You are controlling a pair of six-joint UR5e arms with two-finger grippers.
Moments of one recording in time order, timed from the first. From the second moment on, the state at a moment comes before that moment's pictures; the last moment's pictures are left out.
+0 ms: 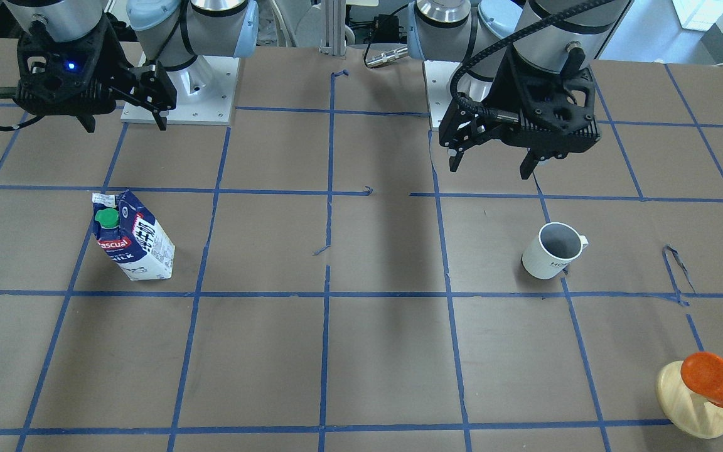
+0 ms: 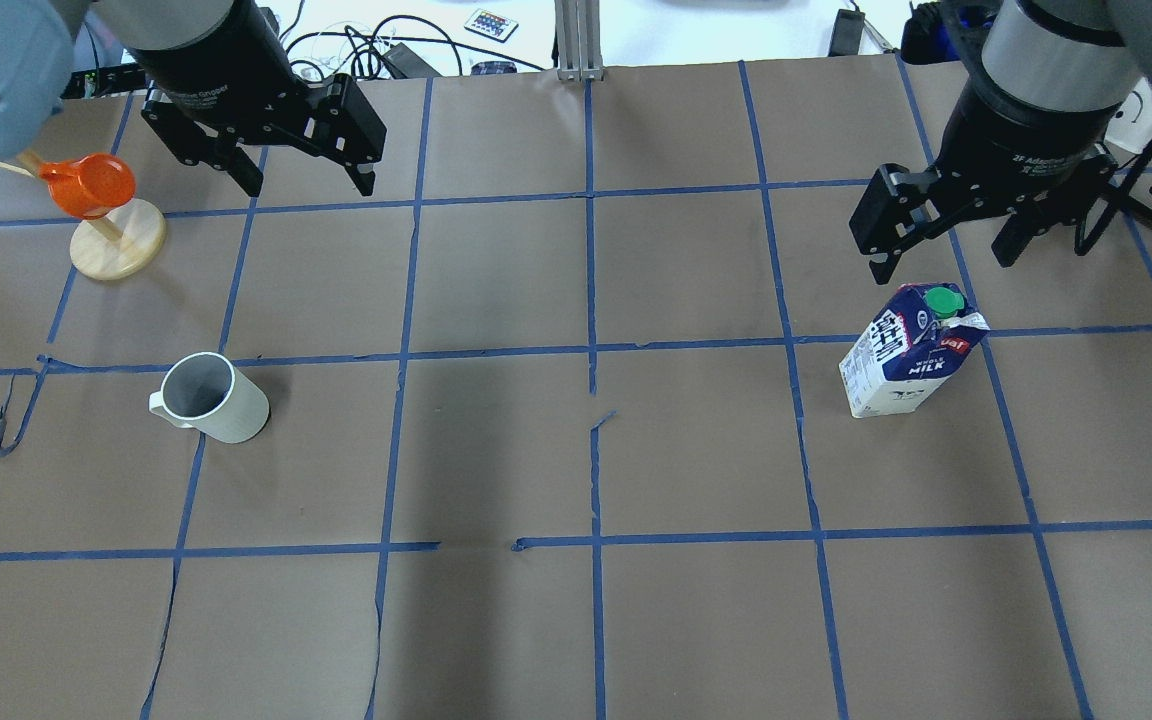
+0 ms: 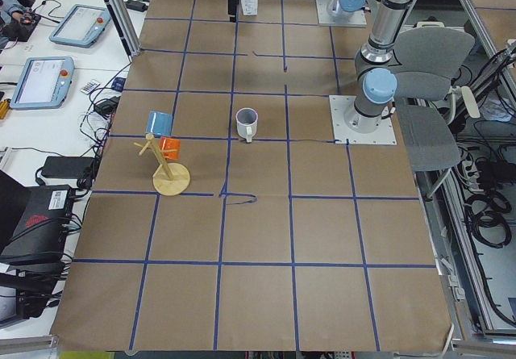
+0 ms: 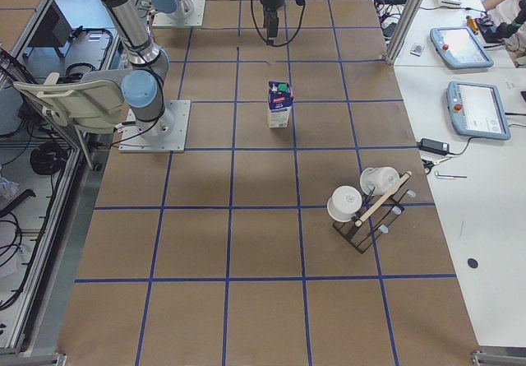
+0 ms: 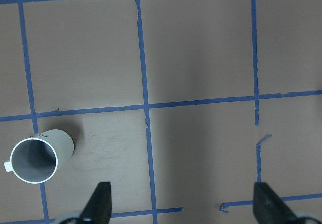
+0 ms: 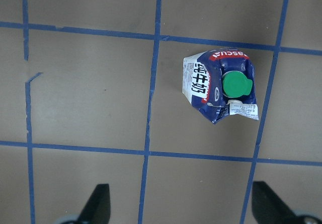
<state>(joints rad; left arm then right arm) -1.62 -1.63 -1.43 -1.58 1.54 0.01 1.52 -1.64 1.59 -1.46 -1.61 -0.15</state>
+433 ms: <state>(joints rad) -1.62 -1.63 -1.44 -1.59 1.54 0.01 1.41 -1.59 1.59 -1.50 -1.60 -0.24</state>
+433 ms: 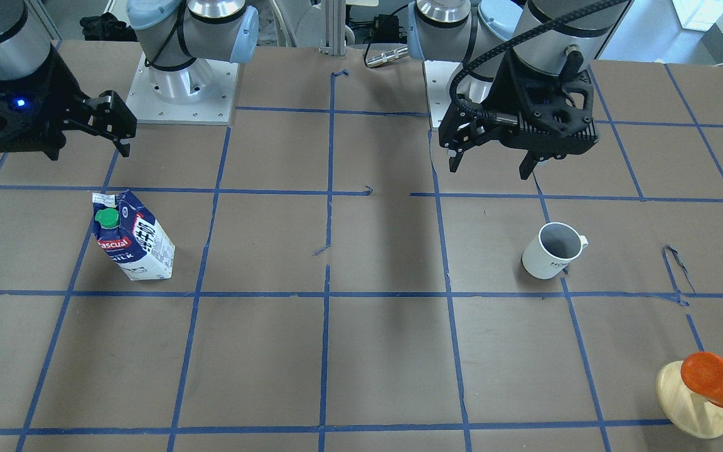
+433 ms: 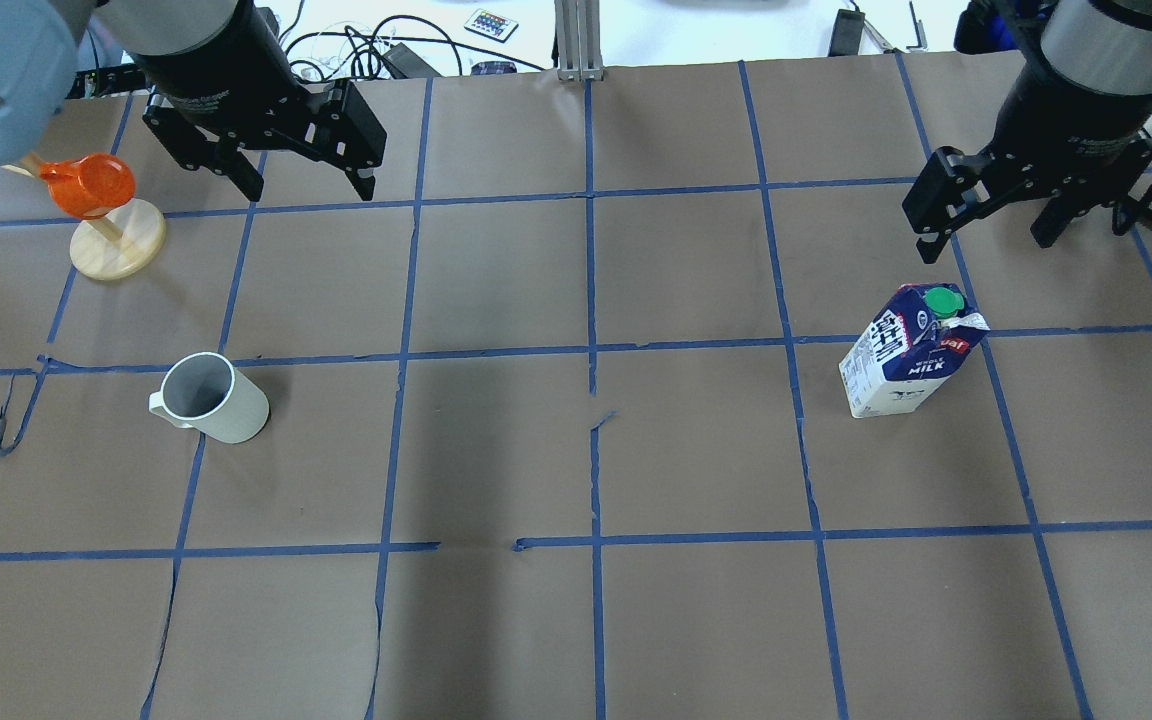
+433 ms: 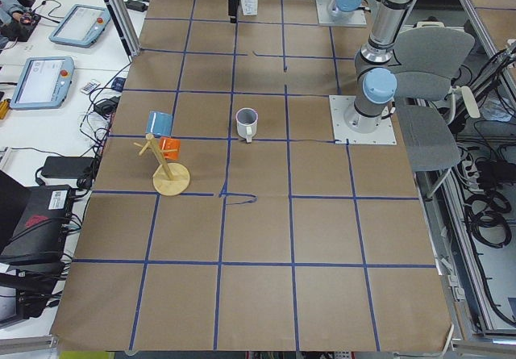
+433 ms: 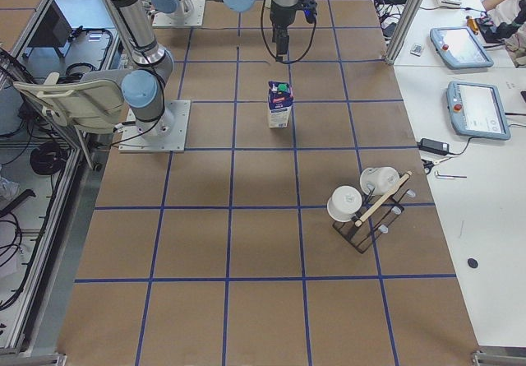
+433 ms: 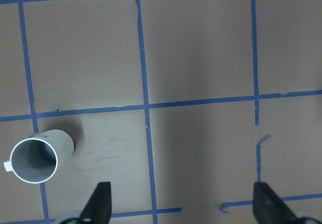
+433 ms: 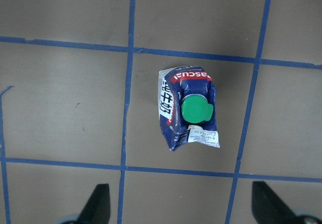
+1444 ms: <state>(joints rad) -1.44 -1.73 -1.68 -1.50 1.63 0.36 1.50 -1.63 1.59 -1.48 -1.55 -0.03</state>
